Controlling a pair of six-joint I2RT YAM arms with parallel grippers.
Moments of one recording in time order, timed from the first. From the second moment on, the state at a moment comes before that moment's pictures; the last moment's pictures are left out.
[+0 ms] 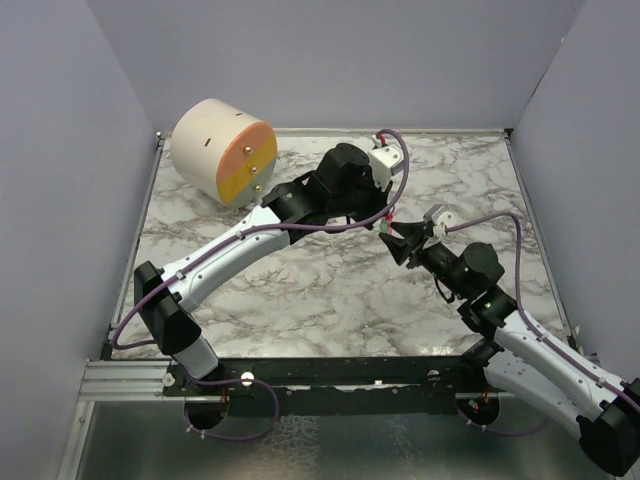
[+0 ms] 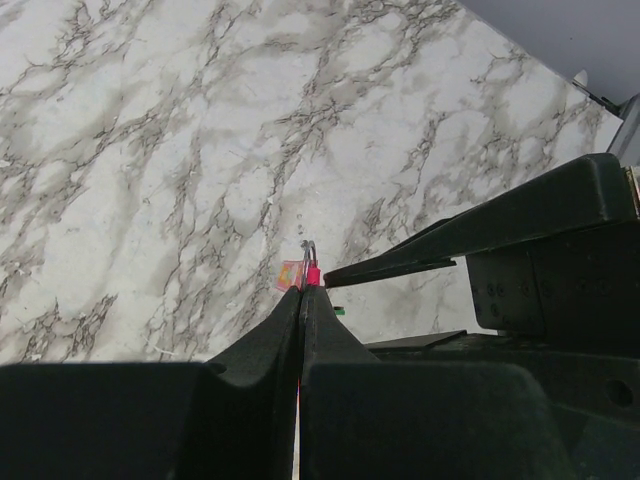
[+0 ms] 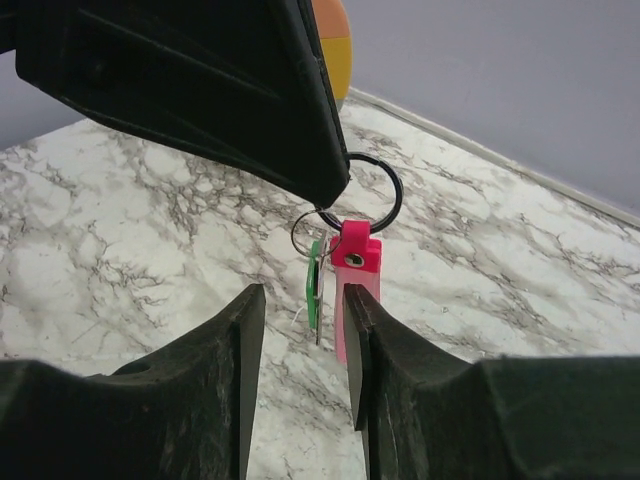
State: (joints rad) left arm -0.91 1.62 1.68 -0.54 0.13 -0.11; right arm 0.60 0.74 0.45 0.36 -0.14 -0.05
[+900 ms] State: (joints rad) left arm -0.94 1.64 1.73 -0.60 0.08 -0.08; right arm 0.60 0.75 0.45 0.37 -0.05 -0.03
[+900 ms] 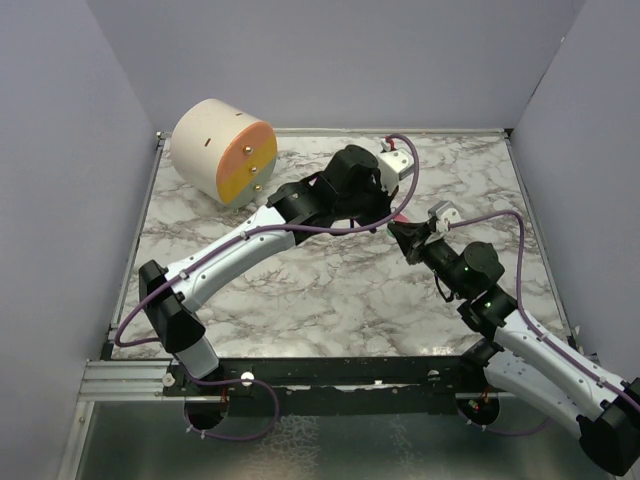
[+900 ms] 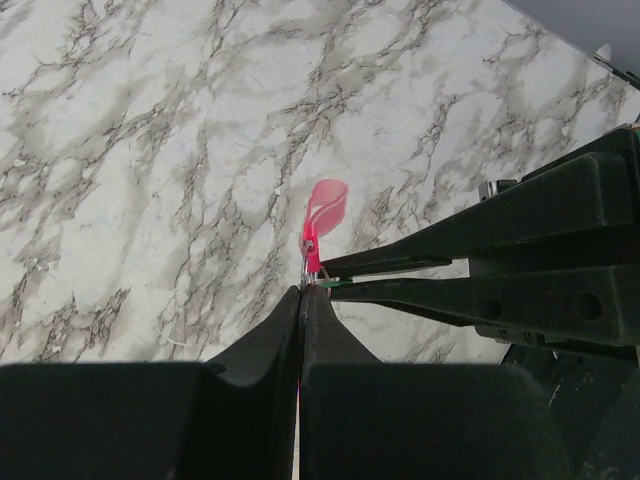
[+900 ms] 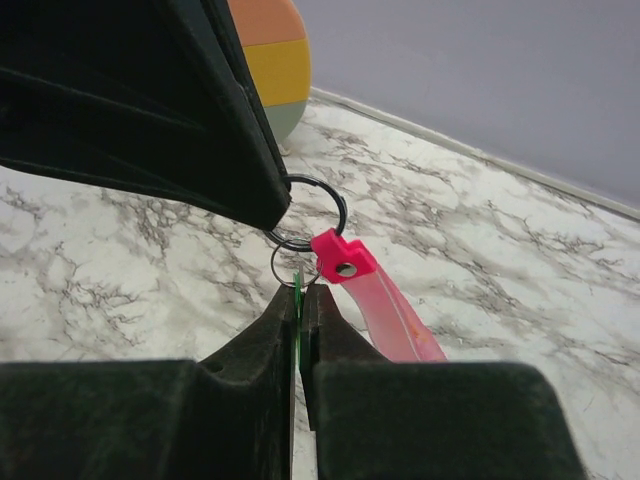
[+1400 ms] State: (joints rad) left arm -0.94 1.66 1.74 -0.65 0.08 -0.04; right arm 0.61 0.75 0.46 0.34 0.05 -0.01
